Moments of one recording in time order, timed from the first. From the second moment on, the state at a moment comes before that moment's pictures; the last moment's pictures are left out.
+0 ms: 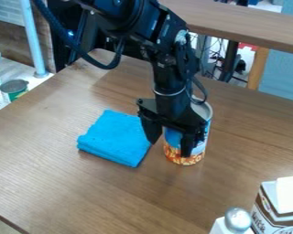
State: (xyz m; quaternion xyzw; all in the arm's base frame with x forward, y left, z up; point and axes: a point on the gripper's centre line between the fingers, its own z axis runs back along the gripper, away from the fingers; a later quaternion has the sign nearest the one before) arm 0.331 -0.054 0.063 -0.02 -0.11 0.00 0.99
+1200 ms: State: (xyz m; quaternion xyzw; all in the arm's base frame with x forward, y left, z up) arm 0.410 -0.056 0.074 -0.02 -0.10 -0.01 0.99
